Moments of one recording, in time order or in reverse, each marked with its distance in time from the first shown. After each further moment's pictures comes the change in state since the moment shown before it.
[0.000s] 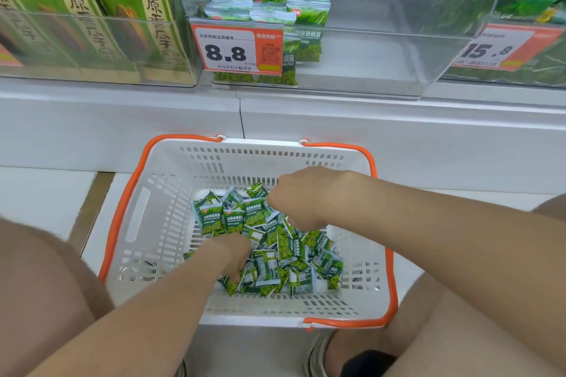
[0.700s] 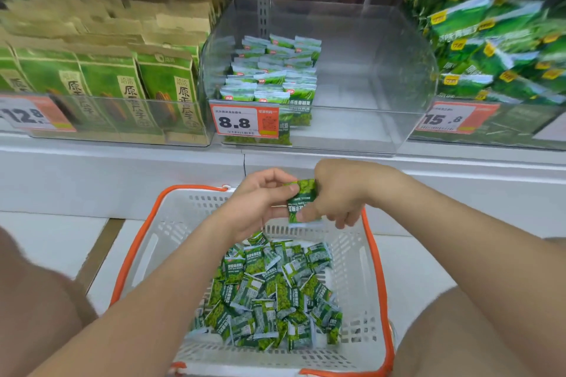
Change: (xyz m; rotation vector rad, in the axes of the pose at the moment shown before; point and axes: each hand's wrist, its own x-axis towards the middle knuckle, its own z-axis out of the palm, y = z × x) left_hand -0.126 0.049 -0.148 -1.655 0.624 0.718; right_hand -0.069 0.059 -0.049 0.843 0.086 0.423
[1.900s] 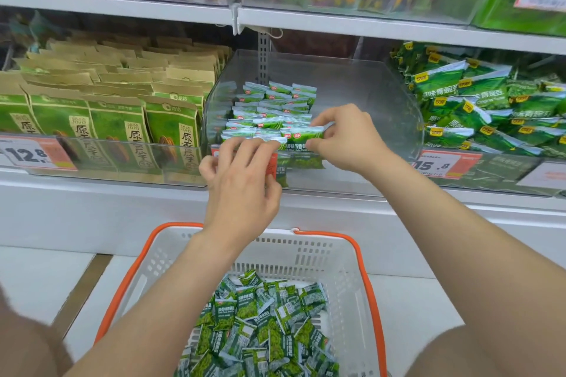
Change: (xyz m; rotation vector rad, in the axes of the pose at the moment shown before) left_hand -0.007 0.079 0.019 1.473 0.724 0.736; right_hand 0.032 0.005 -0.088 0.300 0.879 -0.234
